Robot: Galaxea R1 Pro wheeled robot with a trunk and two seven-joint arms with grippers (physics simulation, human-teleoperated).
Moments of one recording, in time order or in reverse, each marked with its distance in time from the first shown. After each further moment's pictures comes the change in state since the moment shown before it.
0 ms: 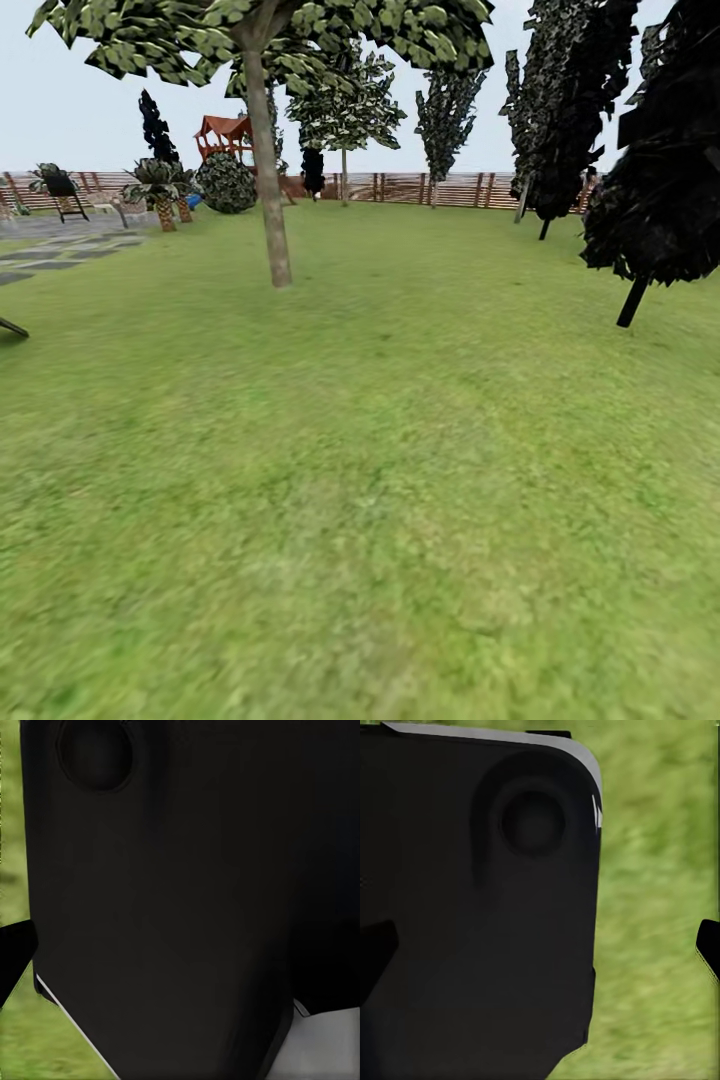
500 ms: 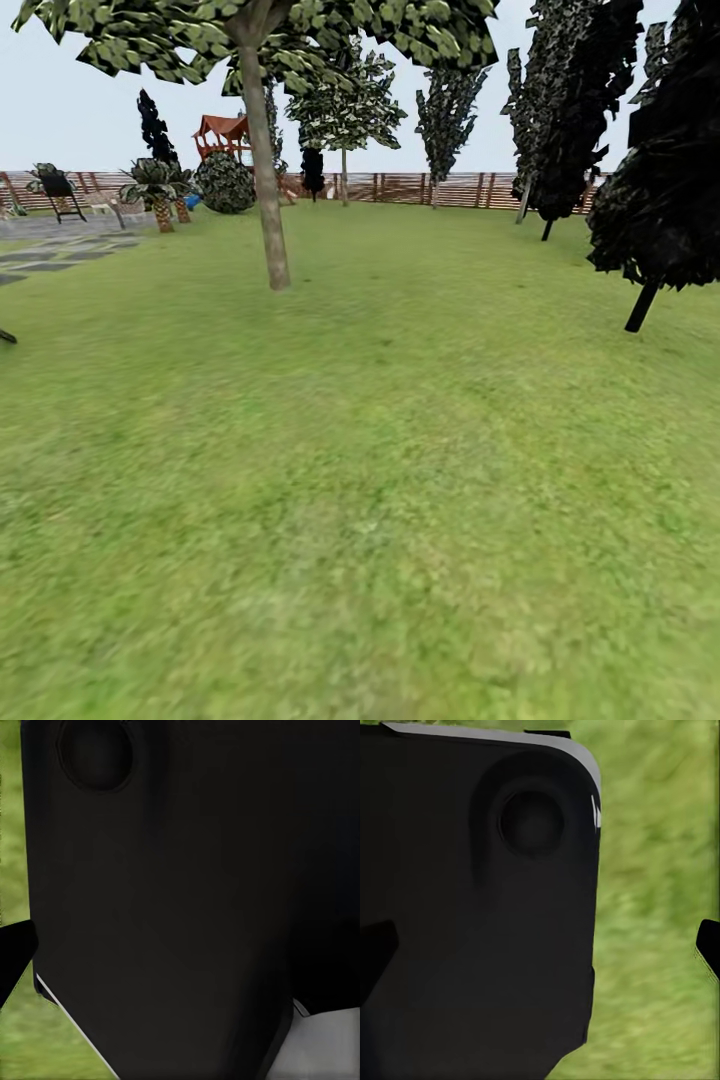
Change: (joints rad) left arm 0.000 0.000 0.001 0.000 0.000 0.000 0.000; right arm 0.000 -0.001 0.000 0.000 0.000 0.000 0.000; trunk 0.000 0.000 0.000
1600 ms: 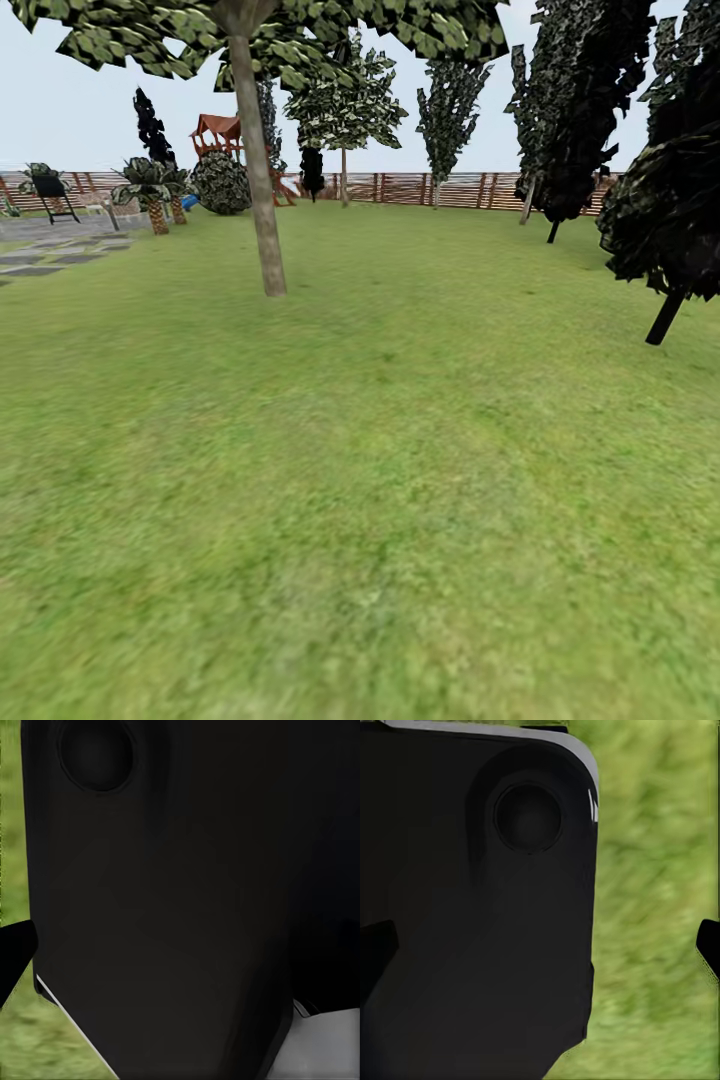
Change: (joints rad) left arm 0.000 0.000 0.000 0.000 0.000 -0.001 0.000; right arm 0.000 -0.002 -0.004 0.005 -0.006 0.002 -0.001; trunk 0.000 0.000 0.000
